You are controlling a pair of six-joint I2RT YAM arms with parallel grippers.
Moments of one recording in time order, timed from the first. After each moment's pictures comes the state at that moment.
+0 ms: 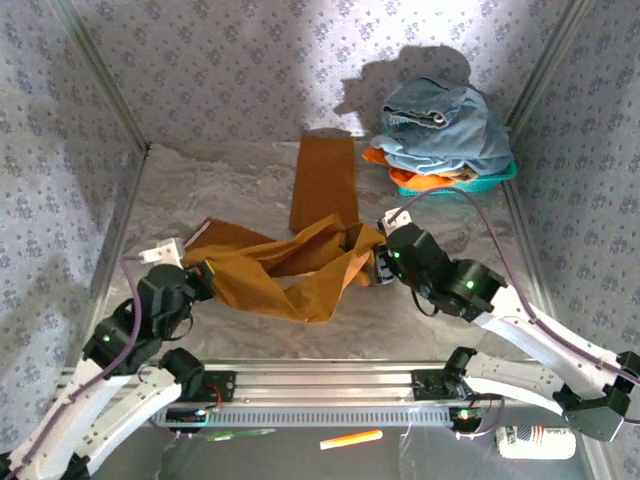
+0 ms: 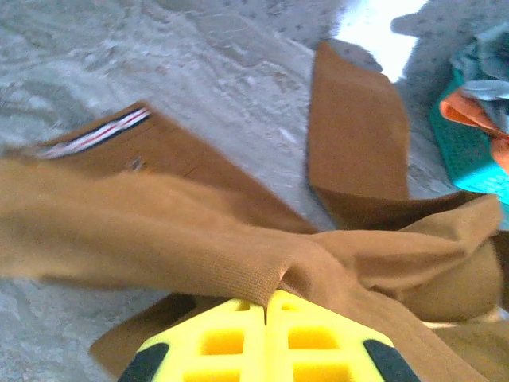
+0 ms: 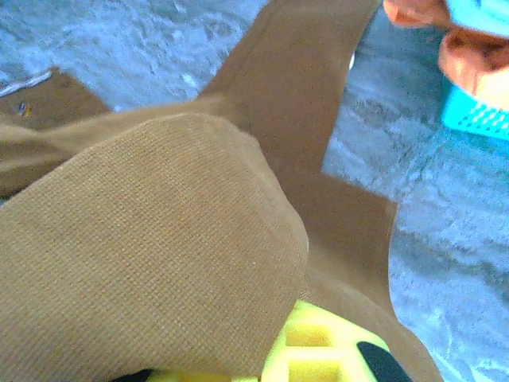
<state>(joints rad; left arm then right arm) -0.67 0.46 0.79 -0.87 -0.40 -0.75 0.91 0.94 1.04 -0.76 0.37 0.35</state>
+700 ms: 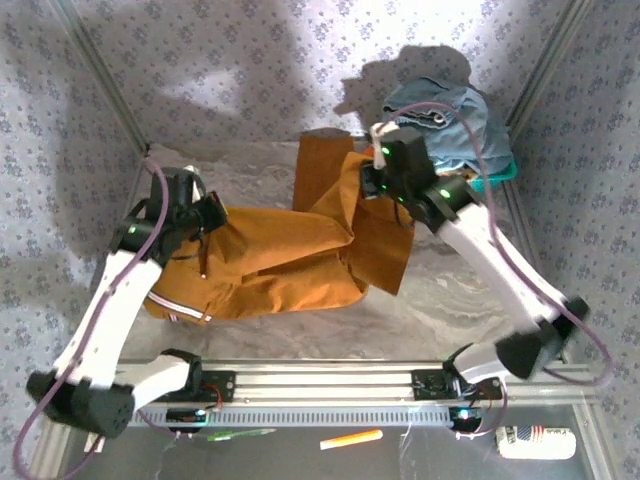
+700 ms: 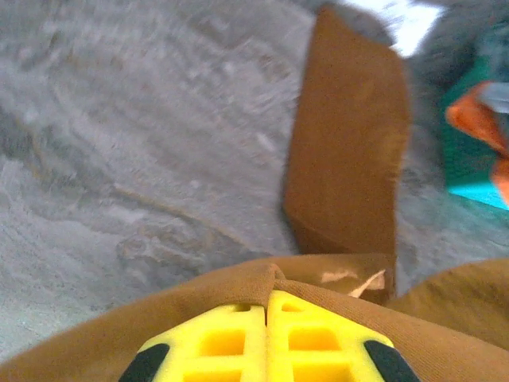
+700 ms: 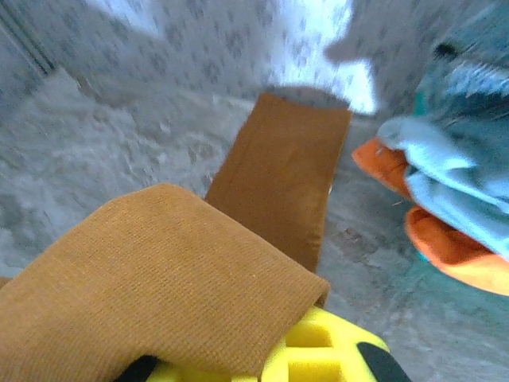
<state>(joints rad) -0.25 1.14 1.23 -0.85 0.04 -0.64 0.57 1.50 1.63 -0.74 0.14 0.19</state>
